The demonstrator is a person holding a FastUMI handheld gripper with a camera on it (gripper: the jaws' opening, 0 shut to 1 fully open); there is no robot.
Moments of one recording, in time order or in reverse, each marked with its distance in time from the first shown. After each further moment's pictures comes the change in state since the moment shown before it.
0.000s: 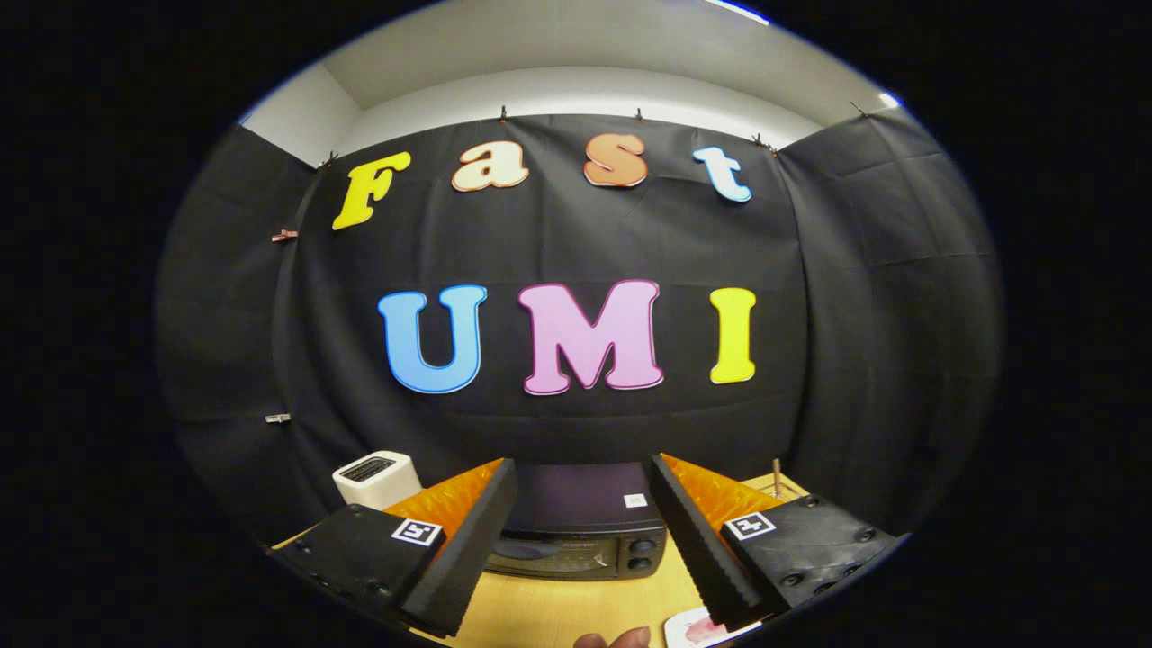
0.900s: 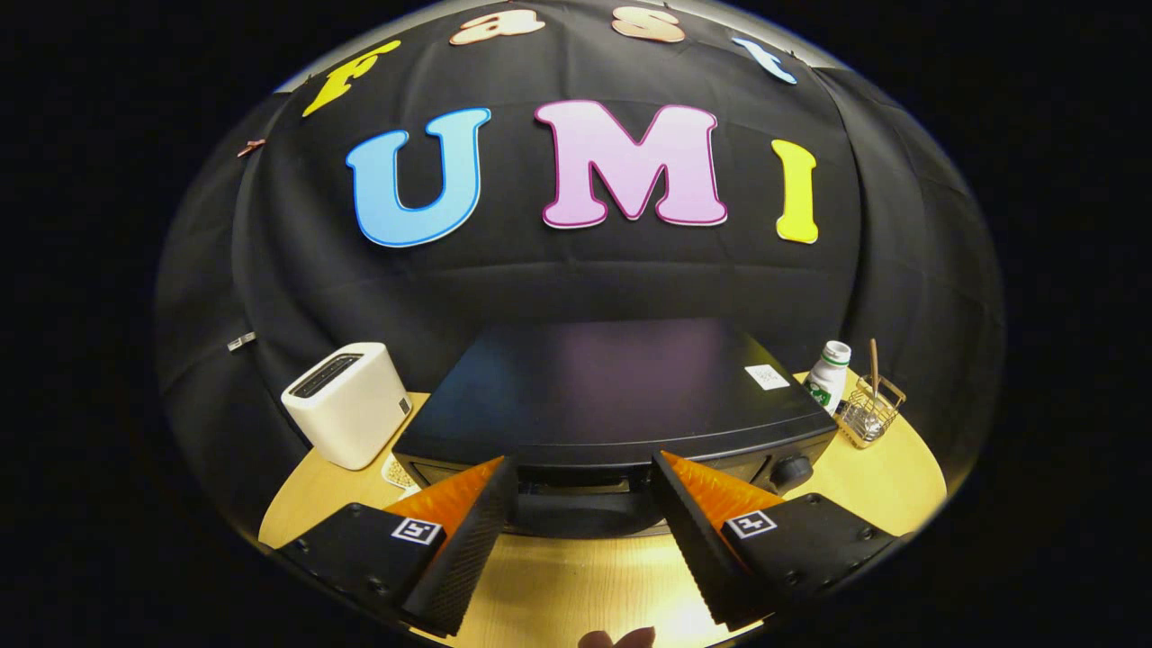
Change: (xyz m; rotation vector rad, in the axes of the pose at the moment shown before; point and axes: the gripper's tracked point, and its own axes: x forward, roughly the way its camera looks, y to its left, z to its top) arm 0.123 0.061 -0.209 0.020 0.428 -0.045
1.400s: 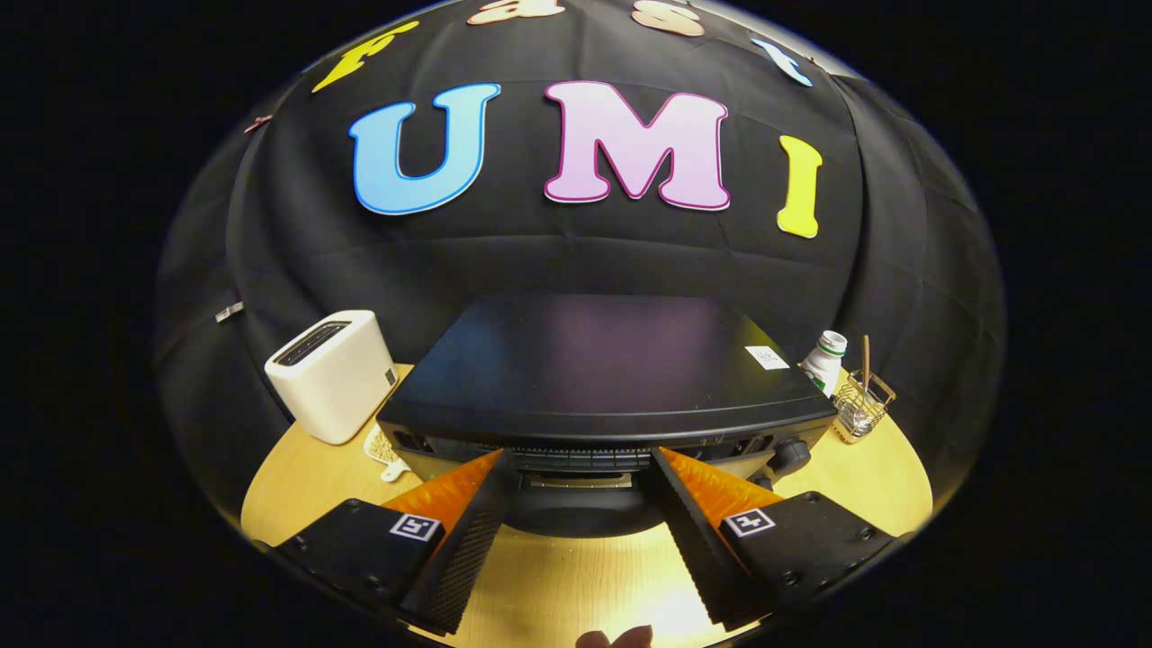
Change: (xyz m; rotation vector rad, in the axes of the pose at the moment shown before) arm -0.015 0.000 -0.022 -0.084 0.036 -0.033
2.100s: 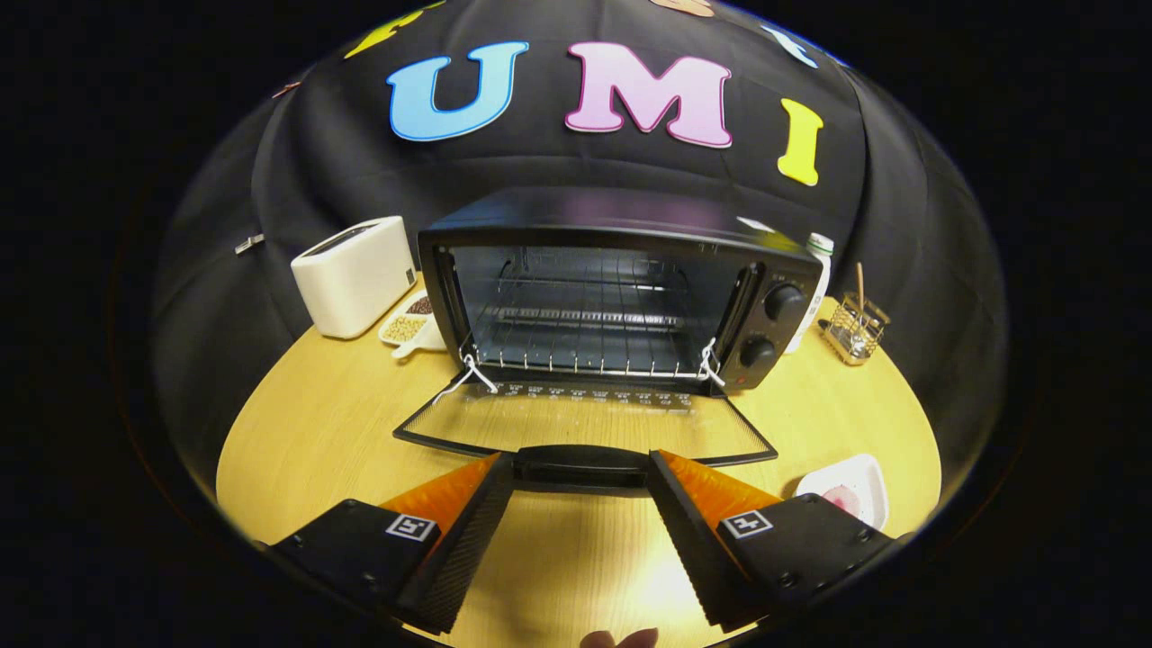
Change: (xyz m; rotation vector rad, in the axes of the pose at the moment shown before) arm -0.058 0.005 -0.130 -0.029 0.218 0.025
